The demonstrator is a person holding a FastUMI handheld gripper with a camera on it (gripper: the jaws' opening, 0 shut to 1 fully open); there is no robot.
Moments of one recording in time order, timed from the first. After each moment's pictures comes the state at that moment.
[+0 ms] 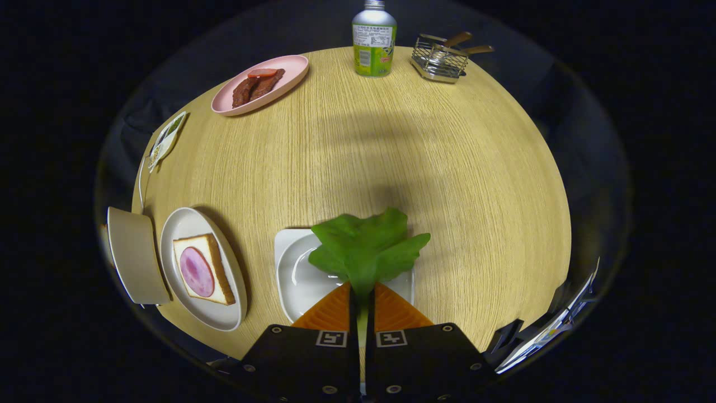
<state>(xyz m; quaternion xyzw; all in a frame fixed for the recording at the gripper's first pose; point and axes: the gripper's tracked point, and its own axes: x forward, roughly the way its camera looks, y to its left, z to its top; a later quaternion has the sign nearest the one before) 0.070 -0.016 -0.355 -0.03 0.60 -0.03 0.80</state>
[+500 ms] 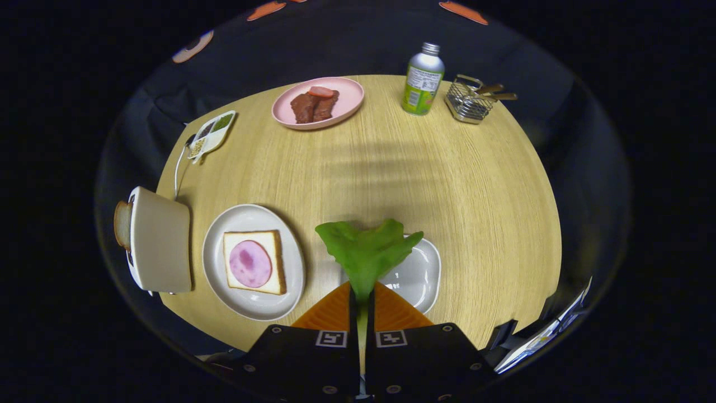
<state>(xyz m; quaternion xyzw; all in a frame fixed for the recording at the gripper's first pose) 0.057 0.055 -0.295 -0.06 0.56 0.03 0.83</state>
